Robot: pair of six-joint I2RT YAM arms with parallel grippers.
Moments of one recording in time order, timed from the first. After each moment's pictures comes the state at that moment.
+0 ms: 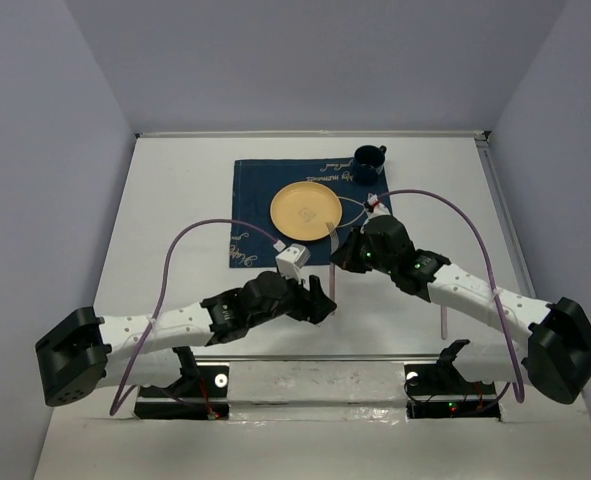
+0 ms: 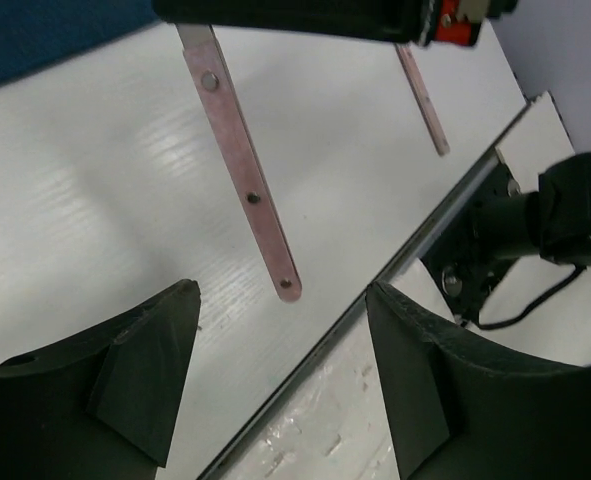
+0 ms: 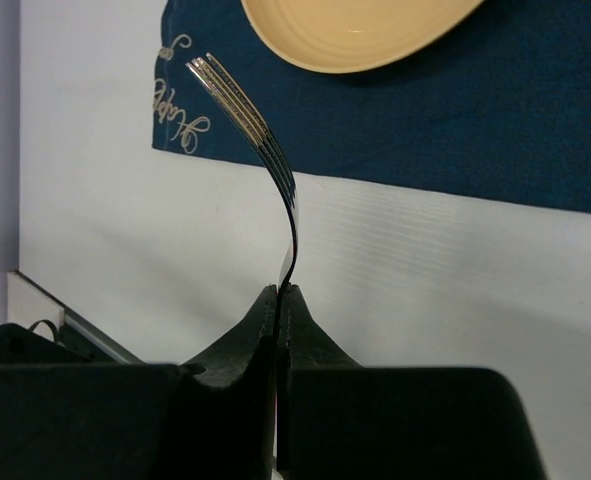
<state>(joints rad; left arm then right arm) -1.12 1.08 0.47 0.21 -0.08 -0.70 0.72 1.22 0.75 -0.10 0.02 0.79</state>
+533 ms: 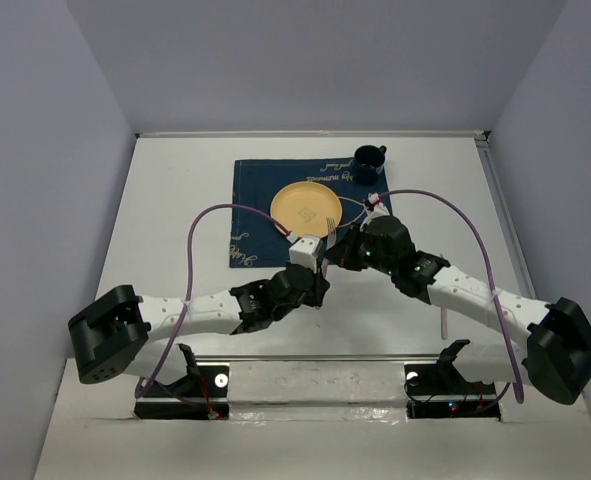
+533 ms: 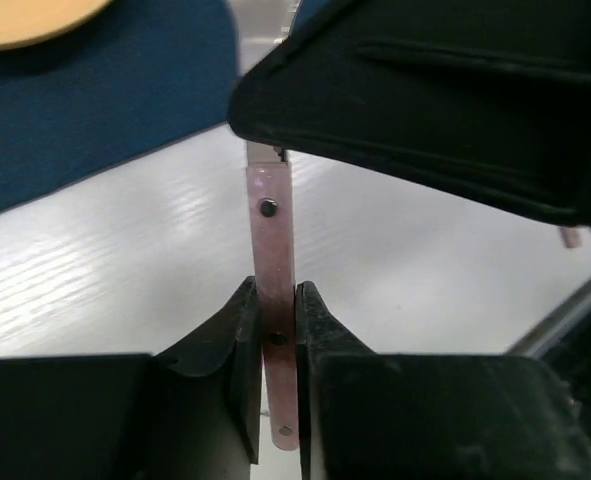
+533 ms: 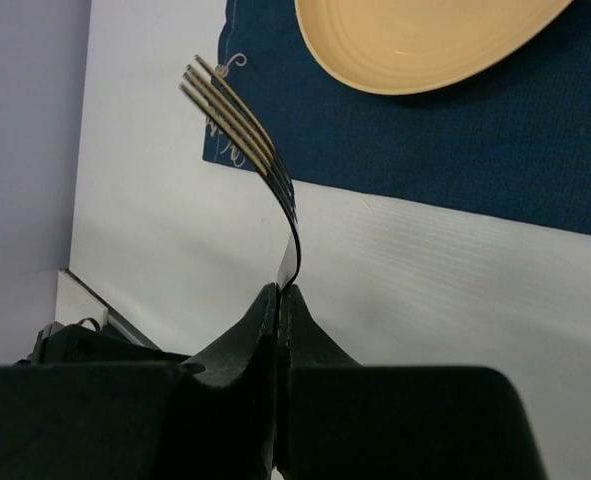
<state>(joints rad) -1.14 1.33 0.62 0.22 -0.35 -0.64 0.73 1.22 0.72 0.02 -0.06 0.82</state>
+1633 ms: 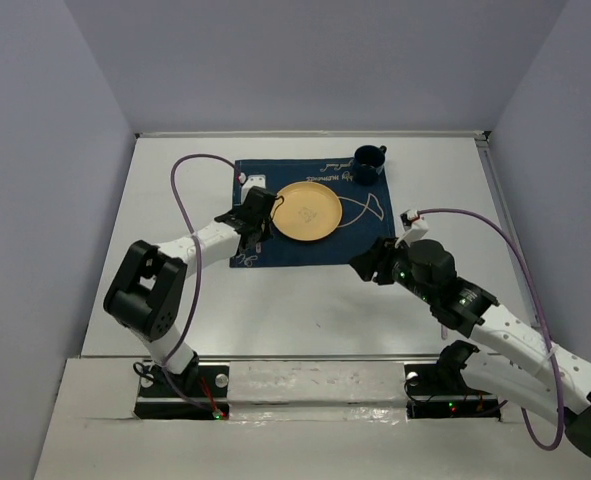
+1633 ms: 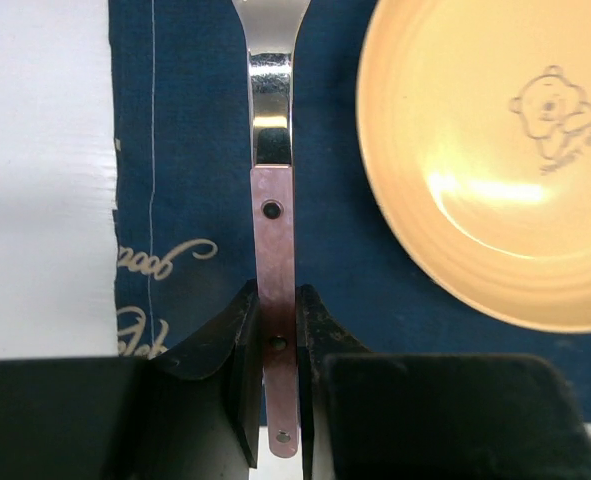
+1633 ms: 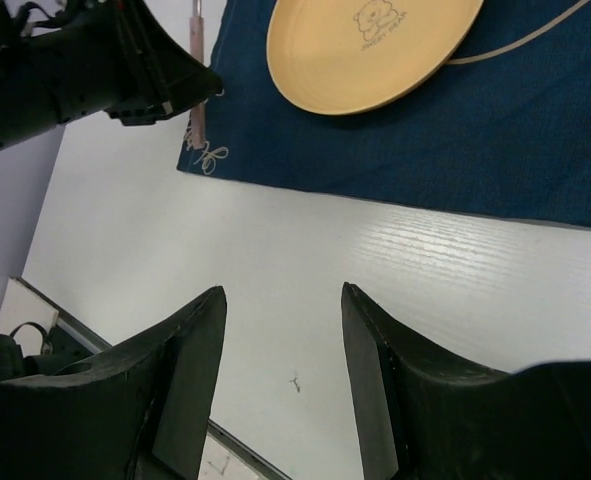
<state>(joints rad) -0.55 1.62 0.97 -0.17 -0.37 -0.46 0.73 0.80 0.58 -0.14 0.11 0.68</state>
